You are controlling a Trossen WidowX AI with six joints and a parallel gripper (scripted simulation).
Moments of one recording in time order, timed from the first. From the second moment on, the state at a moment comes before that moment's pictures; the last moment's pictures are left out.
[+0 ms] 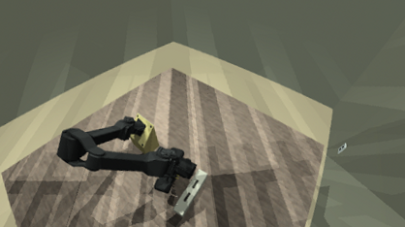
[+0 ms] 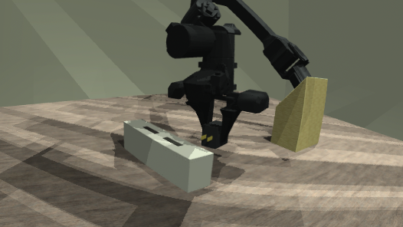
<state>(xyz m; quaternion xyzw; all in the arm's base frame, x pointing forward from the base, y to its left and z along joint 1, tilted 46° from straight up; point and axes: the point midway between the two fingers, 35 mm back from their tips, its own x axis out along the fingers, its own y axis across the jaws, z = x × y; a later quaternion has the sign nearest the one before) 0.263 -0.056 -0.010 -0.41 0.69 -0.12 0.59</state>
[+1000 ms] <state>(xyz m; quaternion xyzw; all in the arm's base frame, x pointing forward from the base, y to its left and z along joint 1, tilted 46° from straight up) 0.274 -0.092 0.007 -0.35 0.67 -0.20 0.62</state>
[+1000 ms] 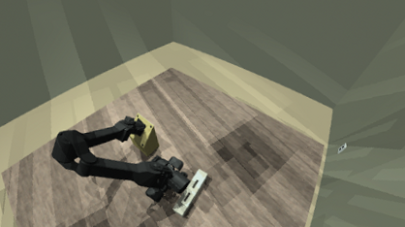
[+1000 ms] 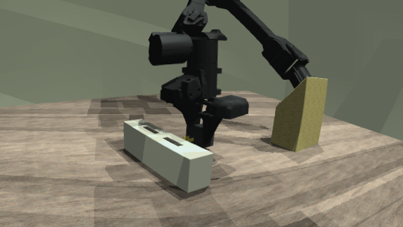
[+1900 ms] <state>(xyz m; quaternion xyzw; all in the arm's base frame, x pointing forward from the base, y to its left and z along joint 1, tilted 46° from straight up) 0.304 -0.091 0.008 -0.34 0.67 -0.21 0.63</state>
